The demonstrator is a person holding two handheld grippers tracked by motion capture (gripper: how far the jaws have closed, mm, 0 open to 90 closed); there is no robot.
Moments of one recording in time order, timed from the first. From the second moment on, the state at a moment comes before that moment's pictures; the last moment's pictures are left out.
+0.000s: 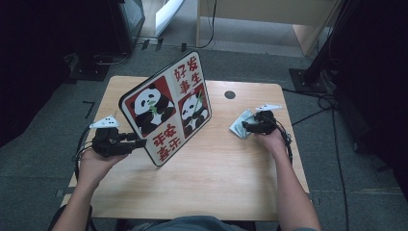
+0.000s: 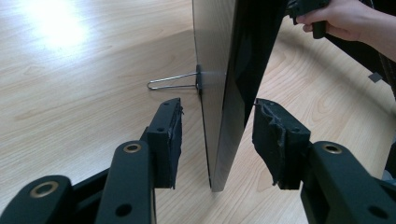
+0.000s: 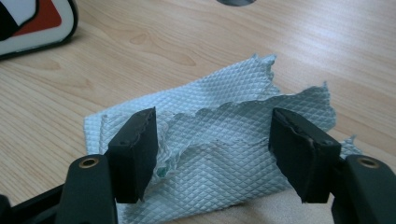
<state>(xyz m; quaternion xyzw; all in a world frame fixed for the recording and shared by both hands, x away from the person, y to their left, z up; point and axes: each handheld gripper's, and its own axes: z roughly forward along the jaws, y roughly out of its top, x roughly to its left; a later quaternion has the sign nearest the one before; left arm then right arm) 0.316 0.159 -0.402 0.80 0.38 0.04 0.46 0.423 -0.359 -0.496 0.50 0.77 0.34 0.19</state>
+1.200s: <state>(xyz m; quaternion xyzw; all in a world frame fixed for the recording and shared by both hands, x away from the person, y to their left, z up) 0.320 0.163 -0.405 0.78 0.40 0.03 0.48 0.418 -0.351 -0.517 0.50 0.76 0.35 0.22</state>
